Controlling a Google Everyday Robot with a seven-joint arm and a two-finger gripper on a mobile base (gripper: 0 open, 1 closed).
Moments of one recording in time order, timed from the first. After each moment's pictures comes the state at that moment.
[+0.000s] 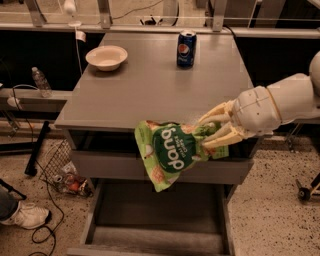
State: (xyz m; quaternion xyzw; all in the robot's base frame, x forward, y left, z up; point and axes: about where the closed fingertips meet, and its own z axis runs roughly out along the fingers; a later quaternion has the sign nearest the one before) arm 0.477 -0.102 0.867 -0.71 0.52 0.25 0.40
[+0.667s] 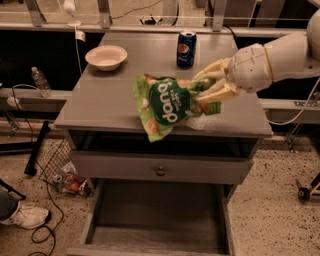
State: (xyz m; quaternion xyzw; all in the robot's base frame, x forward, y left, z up) arm 0.562 -0.098 0.928 -0.71 0.50 0.20 0.46
